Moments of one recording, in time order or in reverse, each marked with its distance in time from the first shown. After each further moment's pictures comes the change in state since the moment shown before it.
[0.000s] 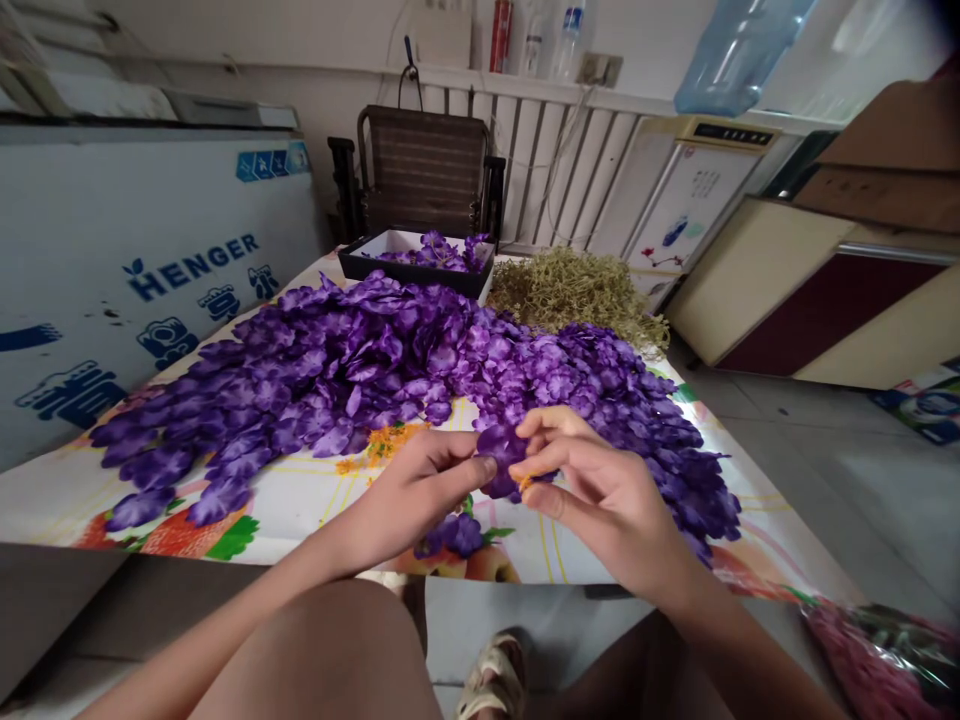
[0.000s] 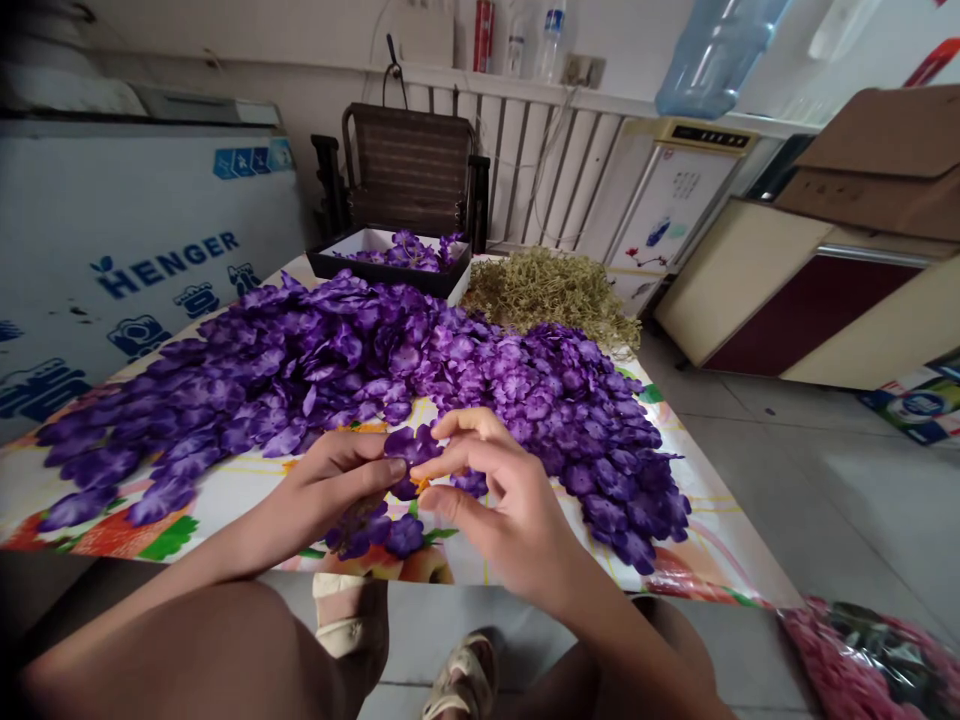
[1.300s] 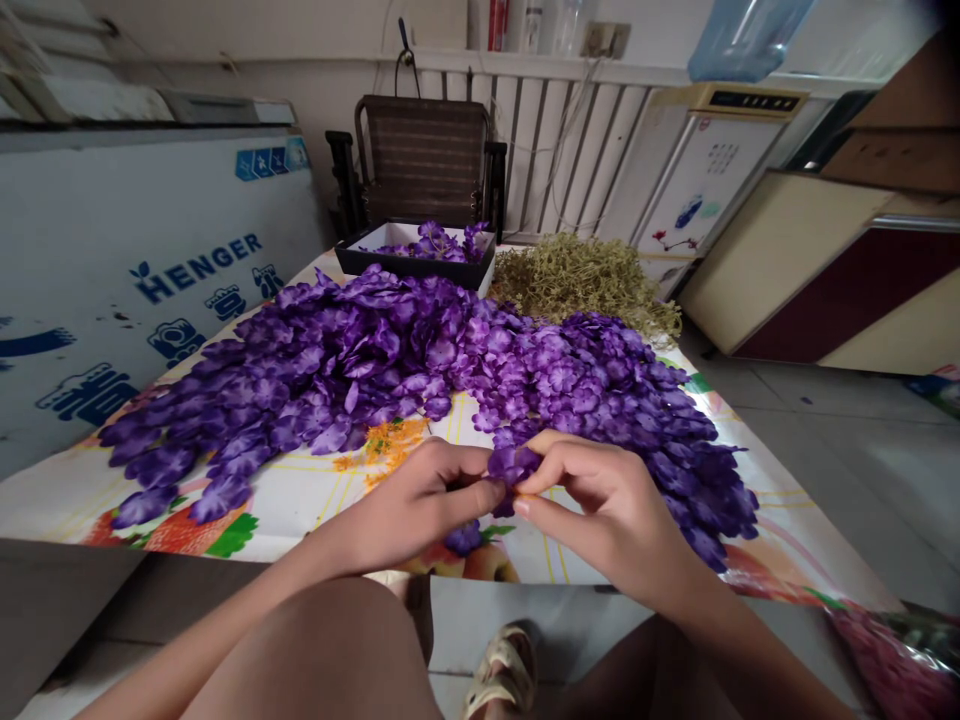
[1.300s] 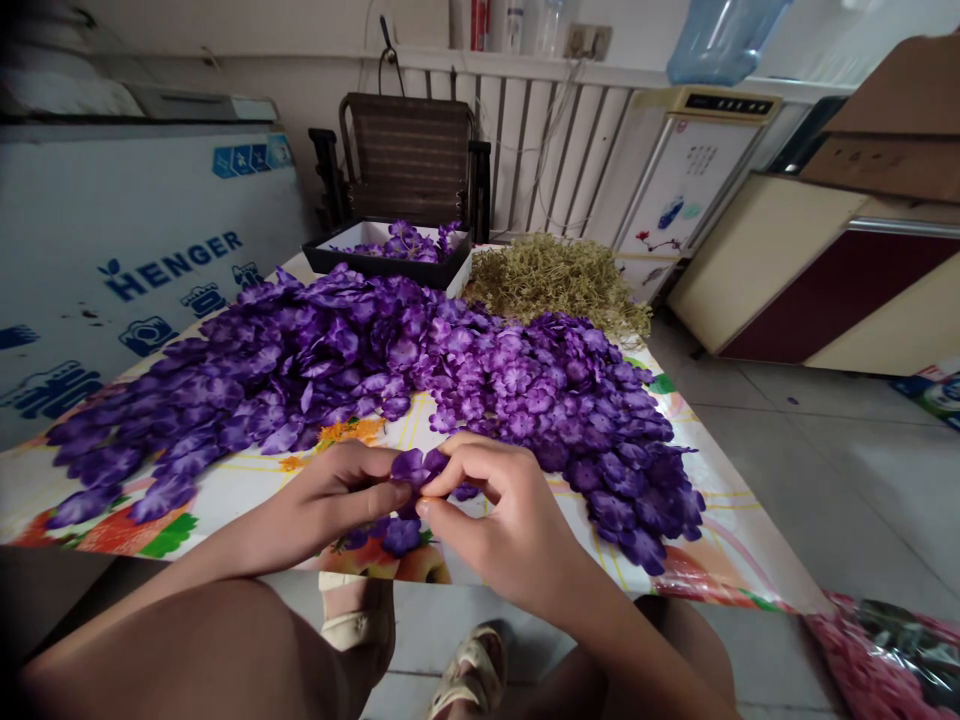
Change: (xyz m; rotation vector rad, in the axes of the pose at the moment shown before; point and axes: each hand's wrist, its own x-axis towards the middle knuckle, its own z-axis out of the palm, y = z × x) left_hand 0.007 -0.001 0.004 0.144 -0.221 -0.004; right_hand -0.002 -0.002 0.000 -0.056 -0.047 0.035
